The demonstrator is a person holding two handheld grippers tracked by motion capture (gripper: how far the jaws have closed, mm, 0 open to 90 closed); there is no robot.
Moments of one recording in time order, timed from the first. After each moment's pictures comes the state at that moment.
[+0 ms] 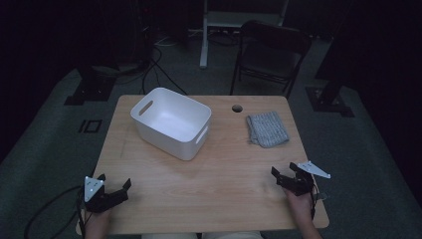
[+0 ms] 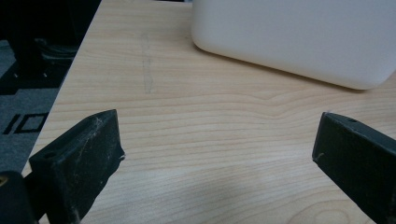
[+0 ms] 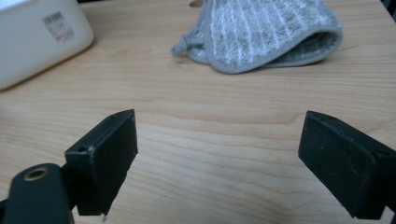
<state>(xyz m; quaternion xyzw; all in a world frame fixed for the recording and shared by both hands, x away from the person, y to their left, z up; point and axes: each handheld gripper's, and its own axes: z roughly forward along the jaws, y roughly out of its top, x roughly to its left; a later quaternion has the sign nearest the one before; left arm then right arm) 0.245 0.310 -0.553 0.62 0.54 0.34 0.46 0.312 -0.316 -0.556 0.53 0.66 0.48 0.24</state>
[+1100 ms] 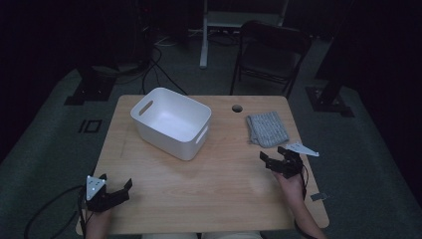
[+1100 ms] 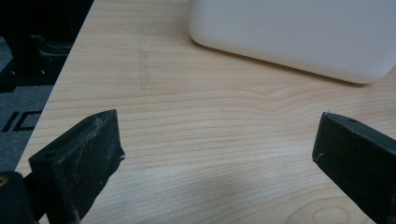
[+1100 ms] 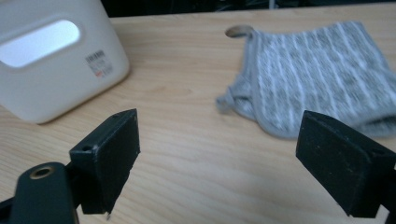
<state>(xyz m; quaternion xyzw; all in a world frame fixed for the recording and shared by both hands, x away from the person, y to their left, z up) 0.248 0.308 -0.554 0.63 0.54 0.33 0.45 0.351 -0.276 -0.504 0.50 0.68 0.50 0.22</state>
